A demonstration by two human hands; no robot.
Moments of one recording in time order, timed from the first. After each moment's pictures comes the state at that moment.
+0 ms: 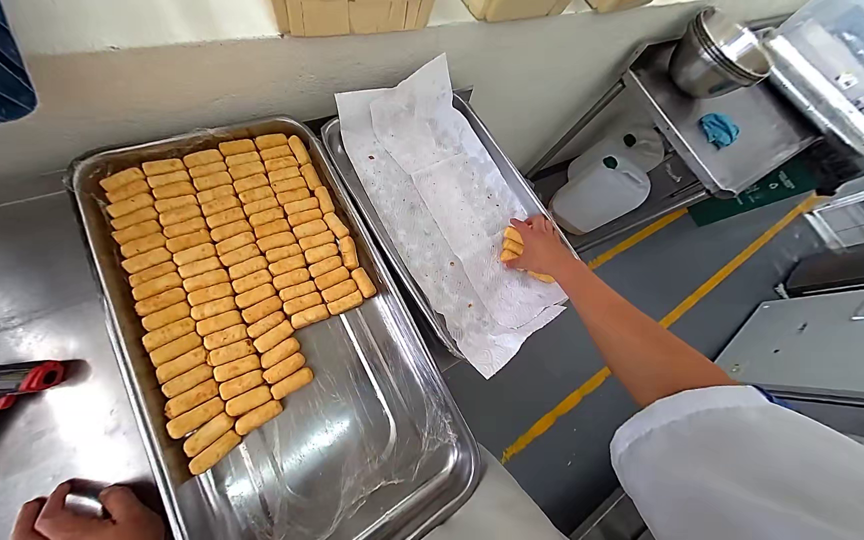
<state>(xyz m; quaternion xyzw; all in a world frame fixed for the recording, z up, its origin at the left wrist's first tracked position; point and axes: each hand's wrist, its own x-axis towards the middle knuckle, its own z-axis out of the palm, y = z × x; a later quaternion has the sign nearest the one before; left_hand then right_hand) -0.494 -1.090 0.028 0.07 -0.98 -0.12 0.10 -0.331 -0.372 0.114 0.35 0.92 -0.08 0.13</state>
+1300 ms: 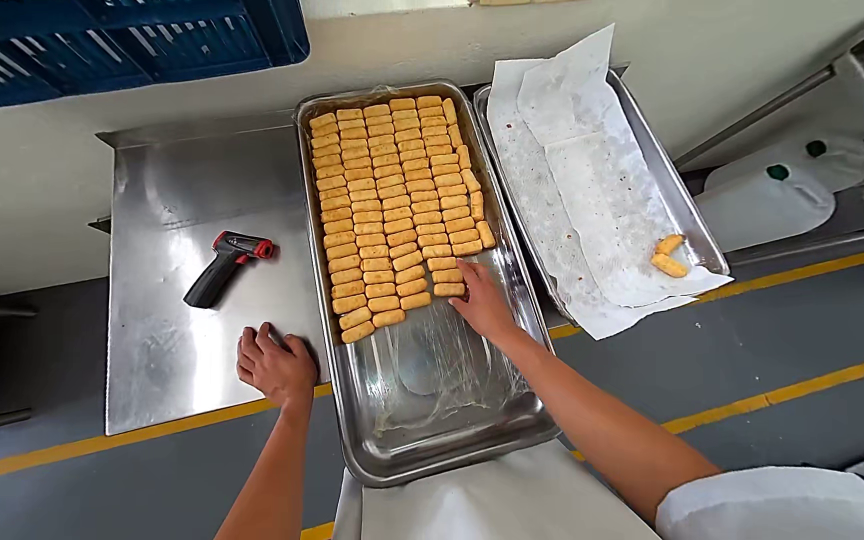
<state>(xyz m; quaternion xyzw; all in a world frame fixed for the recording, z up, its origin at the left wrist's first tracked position) -0.494 -1.087 0.040 0.09 -0.98 -0.17 0.06 -0.408 -0.739 0.088 0.21 0.92 -0.33 0.03</state>
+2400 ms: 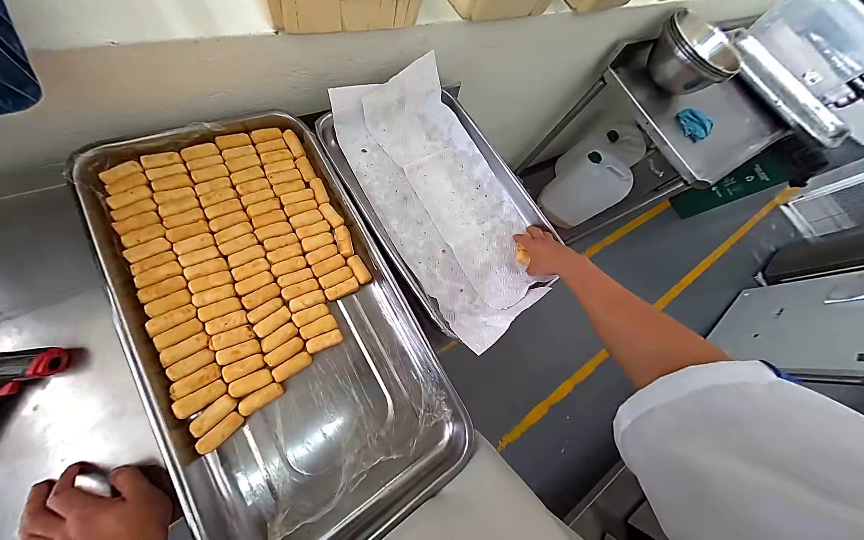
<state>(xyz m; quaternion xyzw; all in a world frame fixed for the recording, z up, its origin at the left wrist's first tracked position) -0.493 -1.091 0.030 0.08 -0.98 -0.15 0.07 -0.279 -0.364 0.113 0.35 0.90 -0.07 0.25</state>
